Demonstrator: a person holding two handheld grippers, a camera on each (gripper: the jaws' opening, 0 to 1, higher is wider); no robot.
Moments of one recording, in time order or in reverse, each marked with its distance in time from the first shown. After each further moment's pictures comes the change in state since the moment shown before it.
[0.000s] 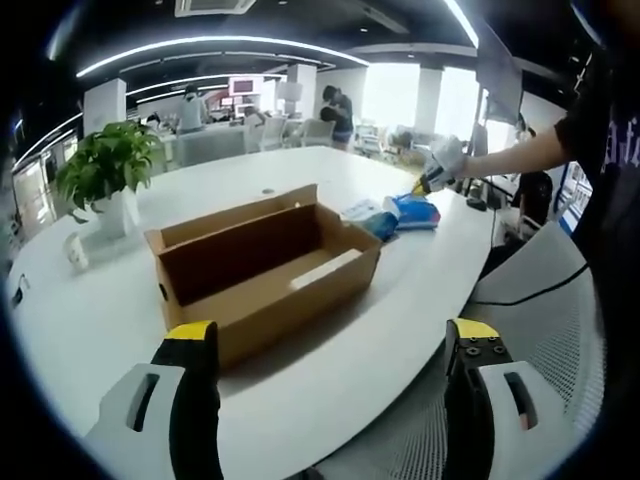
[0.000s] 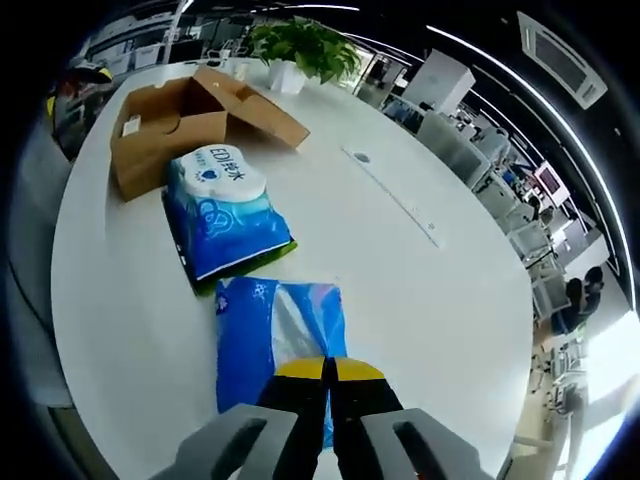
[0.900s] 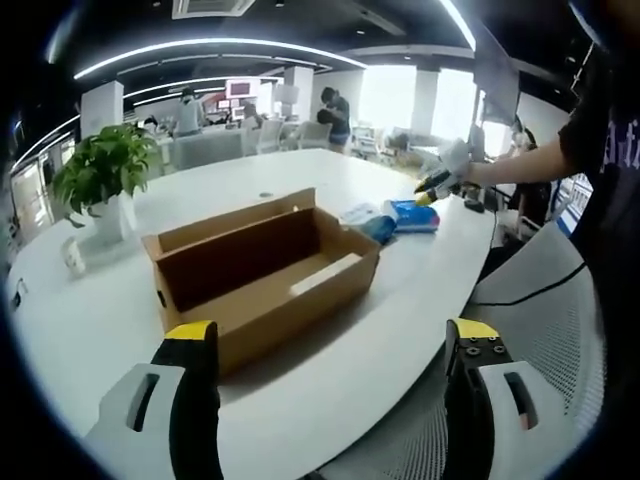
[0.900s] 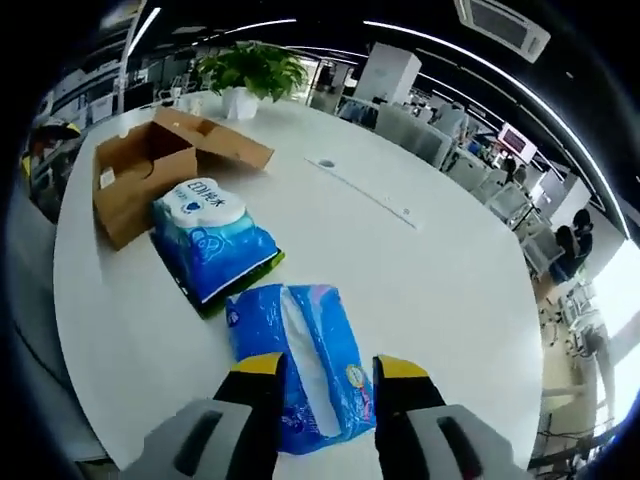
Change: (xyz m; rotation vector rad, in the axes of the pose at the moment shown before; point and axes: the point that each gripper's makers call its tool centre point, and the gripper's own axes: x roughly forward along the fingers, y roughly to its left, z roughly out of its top) left arm 0.003 0.001 0.003 0.009 -0.004 -0.015; right arm -0.019 0.005 -0.007 0.255 -0.056 -0.047
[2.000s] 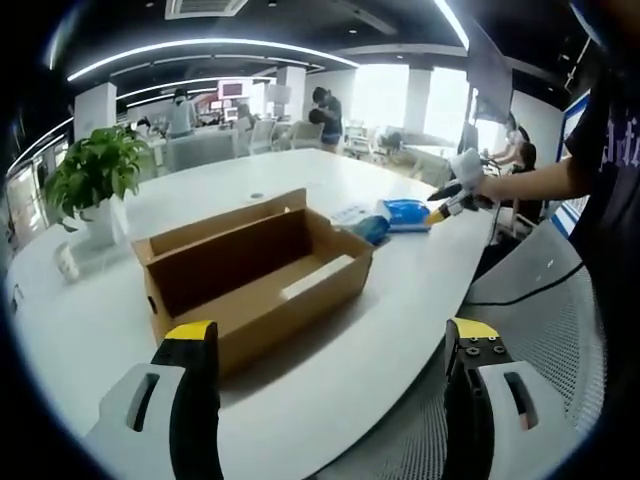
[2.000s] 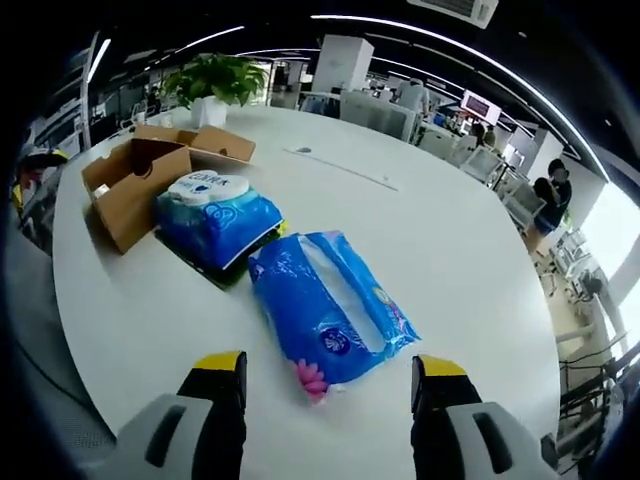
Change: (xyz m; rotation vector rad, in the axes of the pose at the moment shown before) left arm 0.006 -0.007 0.001 0.010 0.002 -0.027; right arm -0.015 0.030 -0.049 0.177 0.030 -0.059
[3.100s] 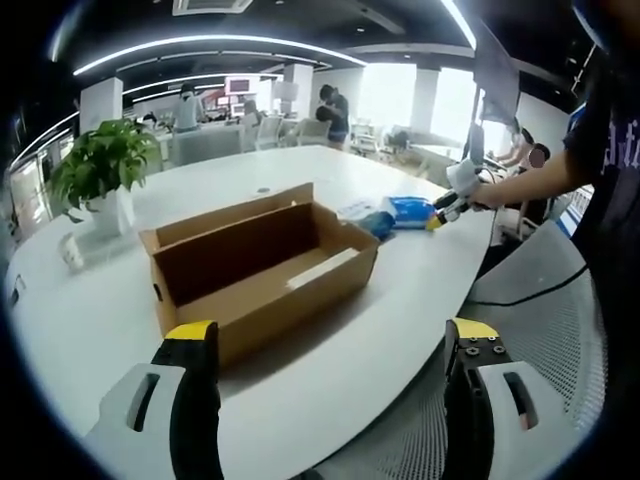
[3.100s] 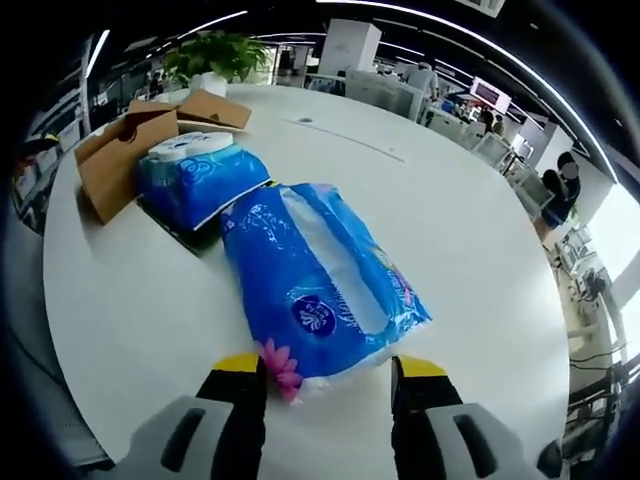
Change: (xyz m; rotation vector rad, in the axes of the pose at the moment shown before) left arm -0.005 0.005 -0.008 -0.021 0.011 0.023; right arm 0.036 -0.021 -0.027 -0.044 0.076 0.024
